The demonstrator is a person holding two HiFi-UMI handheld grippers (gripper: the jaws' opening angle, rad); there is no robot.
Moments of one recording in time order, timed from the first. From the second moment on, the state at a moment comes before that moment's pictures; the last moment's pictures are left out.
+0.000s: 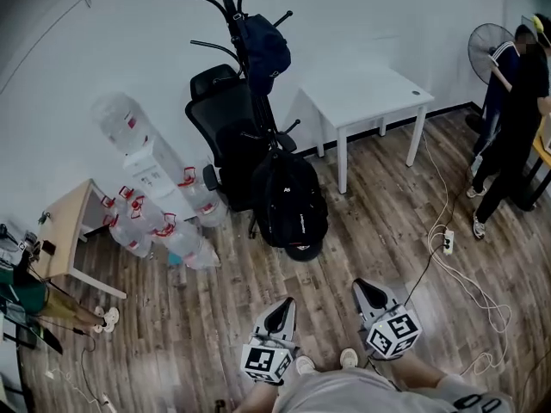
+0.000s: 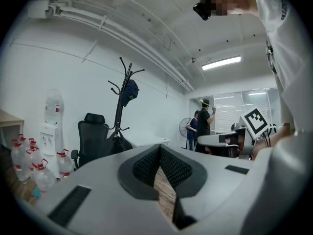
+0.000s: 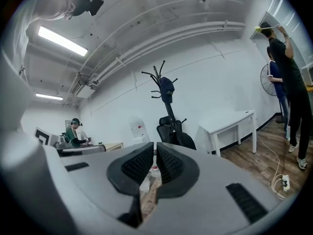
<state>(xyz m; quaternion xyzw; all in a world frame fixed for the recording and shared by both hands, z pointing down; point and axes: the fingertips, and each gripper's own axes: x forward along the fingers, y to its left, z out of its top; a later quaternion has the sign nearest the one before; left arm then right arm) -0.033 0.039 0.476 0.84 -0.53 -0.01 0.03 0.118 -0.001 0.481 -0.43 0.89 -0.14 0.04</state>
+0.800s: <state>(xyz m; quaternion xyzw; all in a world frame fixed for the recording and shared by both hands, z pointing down) -0.060 0.048 0.477 0.82 -0.57 -0.01 0.02 0.107 0.010 0.476 -0.42 0.90 -0.11 0.01</state>
